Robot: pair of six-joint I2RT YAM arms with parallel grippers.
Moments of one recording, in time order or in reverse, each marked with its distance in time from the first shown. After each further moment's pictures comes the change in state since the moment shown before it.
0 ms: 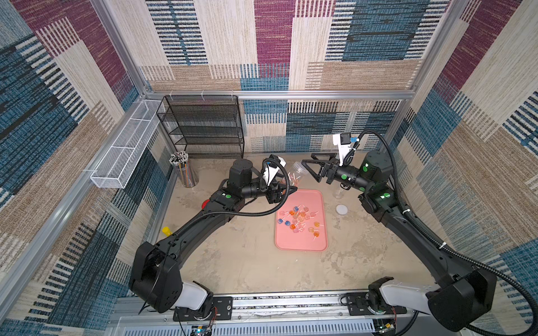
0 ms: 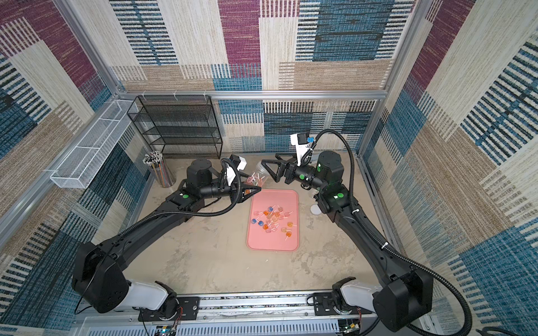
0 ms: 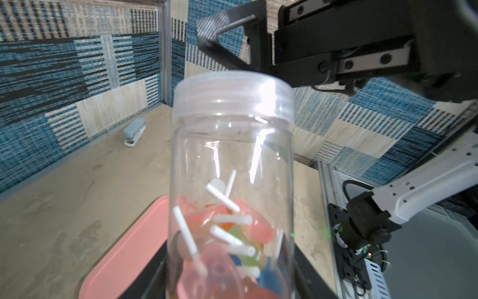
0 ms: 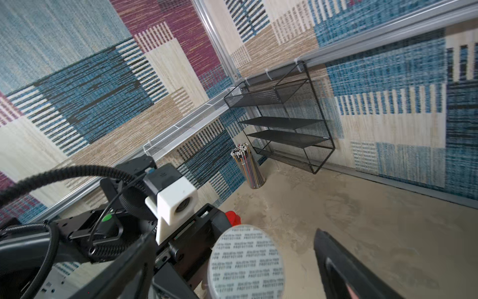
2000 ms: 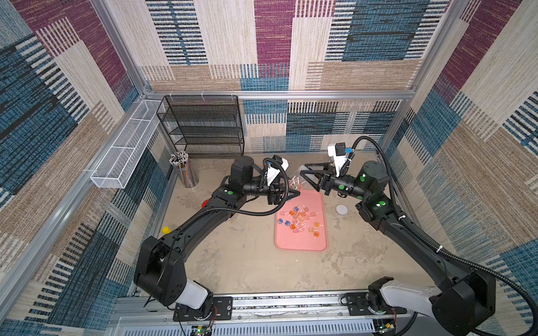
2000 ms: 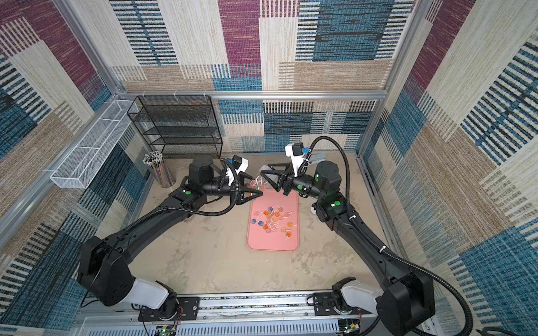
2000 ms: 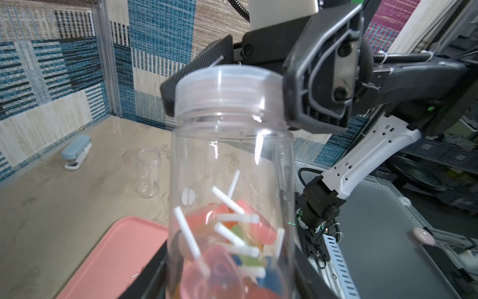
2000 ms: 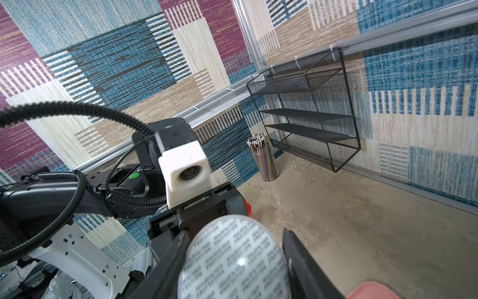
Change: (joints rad) left arm 0.030 0.060 0.050 0.037 0.321 -0.012; right arm 0.037 -0.048 -0.141 0.149 -0.135 -0.083
